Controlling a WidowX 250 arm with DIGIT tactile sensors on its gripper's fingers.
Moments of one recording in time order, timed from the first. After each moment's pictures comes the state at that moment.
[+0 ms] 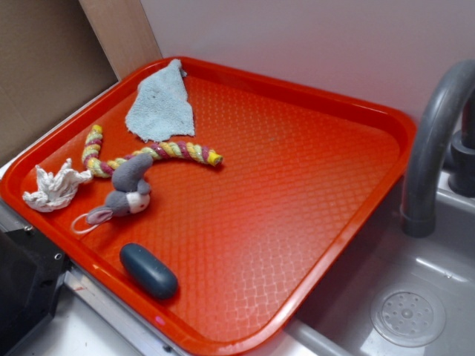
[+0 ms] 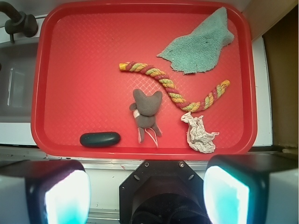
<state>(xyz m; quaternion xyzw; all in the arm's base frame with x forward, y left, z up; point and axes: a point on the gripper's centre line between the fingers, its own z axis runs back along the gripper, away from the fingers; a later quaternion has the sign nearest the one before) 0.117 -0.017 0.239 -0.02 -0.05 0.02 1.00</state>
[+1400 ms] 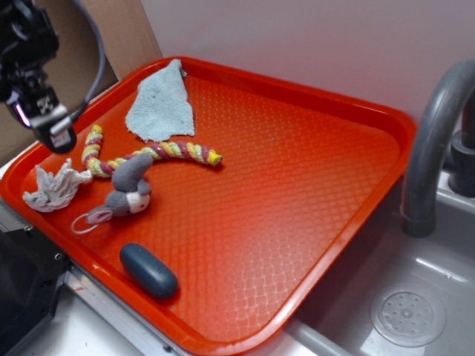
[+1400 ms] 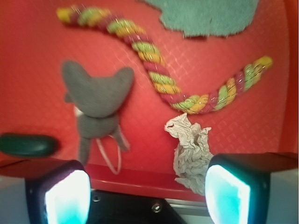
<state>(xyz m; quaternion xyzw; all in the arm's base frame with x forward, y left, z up) 0.143 0.031 0.101 -0.01 0.04 -0.03 1.00</state>
